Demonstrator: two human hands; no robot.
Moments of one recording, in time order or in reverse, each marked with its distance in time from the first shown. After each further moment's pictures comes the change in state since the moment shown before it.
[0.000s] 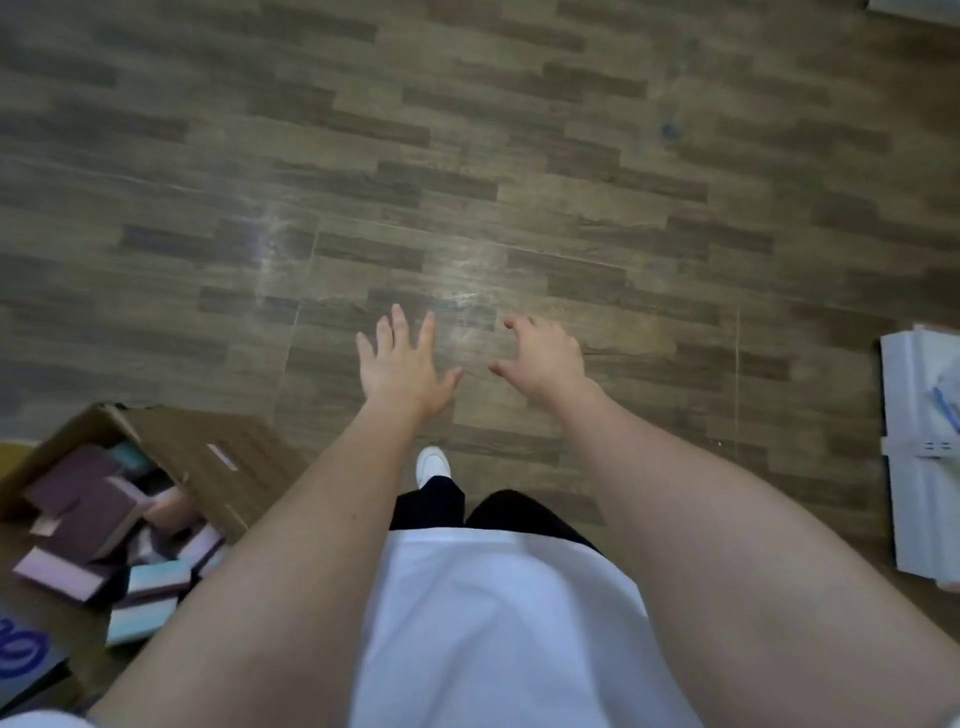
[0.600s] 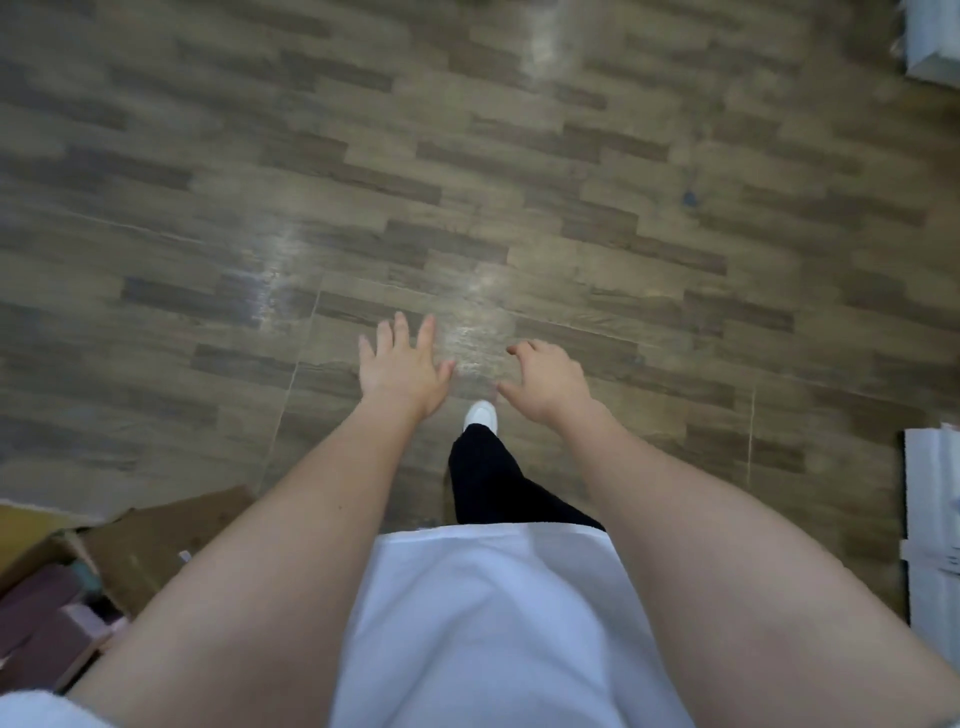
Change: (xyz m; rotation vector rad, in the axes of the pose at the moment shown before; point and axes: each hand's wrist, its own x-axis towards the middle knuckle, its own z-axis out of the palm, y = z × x) left_hand 0.178 0.007 -0.111 -0.071 0.014 -0.030; right_hand 0.181 0.006 -0.087 -0.032 -0.117 -0.081
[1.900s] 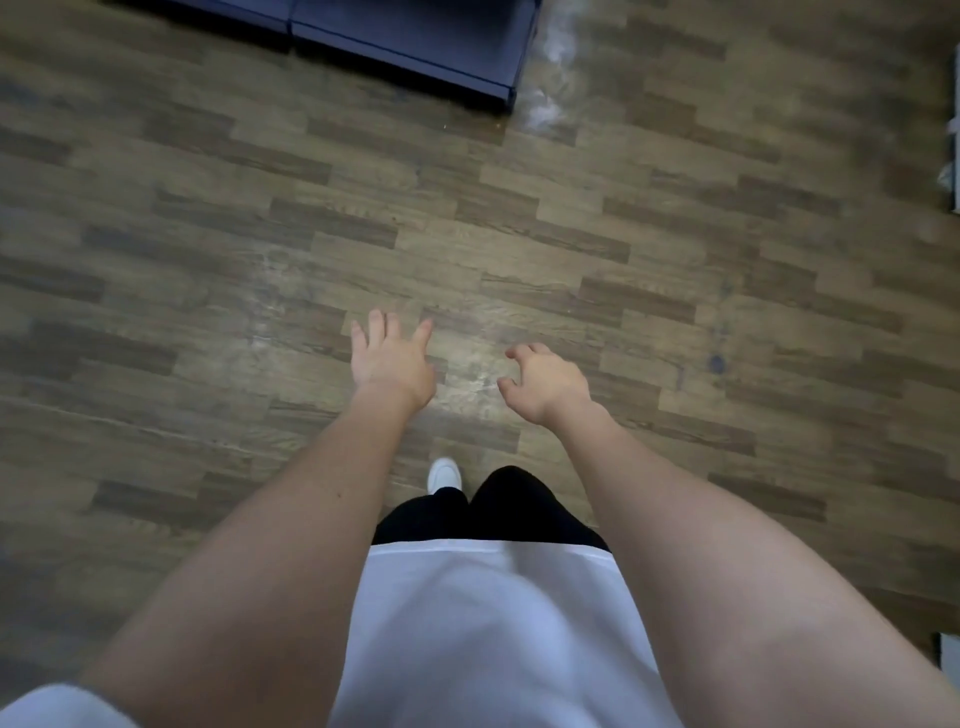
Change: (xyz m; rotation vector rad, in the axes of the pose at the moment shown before) left_hand 0.499 -0.023 -0.364 0.113 0.016 -0.032; right_hand 0.485 -0.070 -0.367 -0.009 -0.061 0.020
